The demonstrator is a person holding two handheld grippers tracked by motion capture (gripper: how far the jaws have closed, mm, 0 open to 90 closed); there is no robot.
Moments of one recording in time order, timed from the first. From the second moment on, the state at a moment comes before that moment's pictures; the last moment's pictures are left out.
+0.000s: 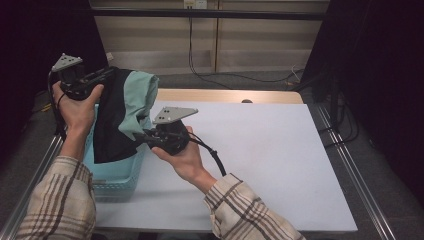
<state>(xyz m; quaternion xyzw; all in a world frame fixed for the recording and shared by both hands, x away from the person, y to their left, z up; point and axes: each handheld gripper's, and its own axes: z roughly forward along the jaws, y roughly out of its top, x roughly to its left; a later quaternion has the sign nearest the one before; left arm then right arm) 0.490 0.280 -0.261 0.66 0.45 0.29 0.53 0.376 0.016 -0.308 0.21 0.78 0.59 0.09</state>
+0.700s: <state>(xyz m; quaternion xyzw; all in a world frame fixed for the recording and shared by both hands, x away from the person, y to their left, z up) 0.489 0.309 -0.273 0.66 0.47 0.30 0.51 0.384 0.048 -0.319 0.20 0.79 0.58 0.07</state>
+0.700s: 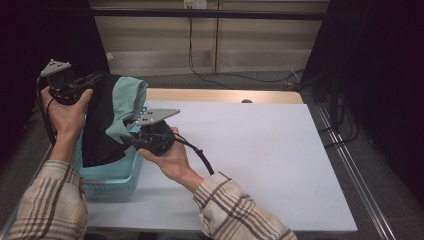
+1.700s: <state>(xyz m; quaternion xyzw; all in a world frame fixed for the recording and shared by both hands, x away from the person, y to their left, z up) 0.496 0.329 -0.291 0.66 0.50 0.30 0.47 0.398 0.080 -0.341 0.21 0.80 0.56 0.05</state>
